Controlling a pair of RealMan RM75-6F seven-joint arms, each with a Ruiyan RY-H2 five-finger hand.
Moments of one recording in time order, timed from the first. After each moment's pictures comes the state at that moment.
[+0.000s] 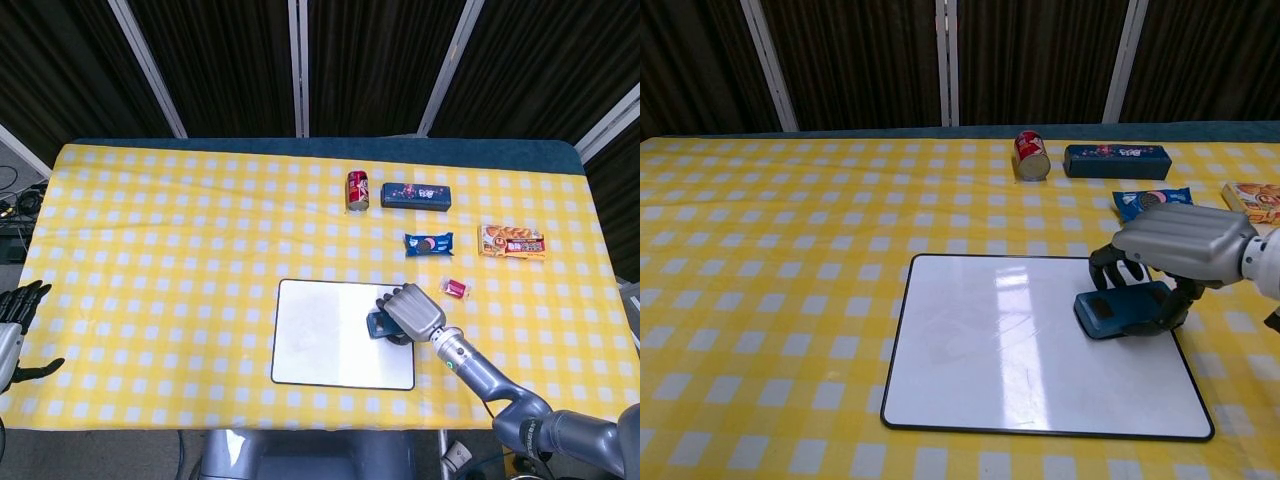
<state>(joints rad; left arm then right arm) -0.10 -1.01 0.00 -1.68 1.44 1.36 -0.04 0.69 -1.49 -0.01 -1.35 -1.50 0.84 -0.26</state>
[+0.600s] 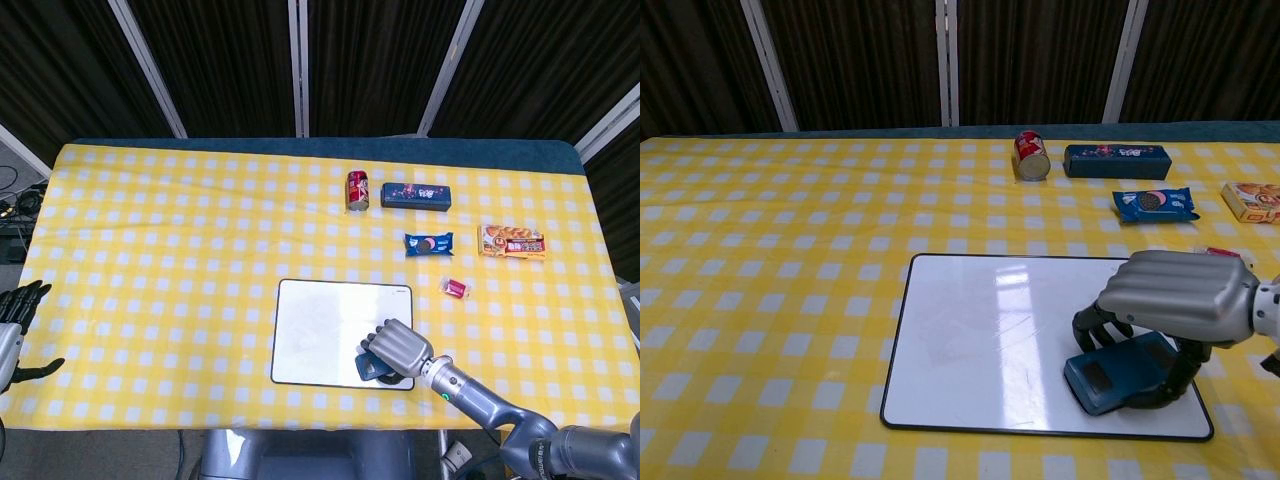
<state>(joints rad) -0.10 -1.01 0.00 -1.68 1.44 1.36 -0.04 0.69 -1.45 -0.06 -1.48 -1.56 0.85 -0.30</state>
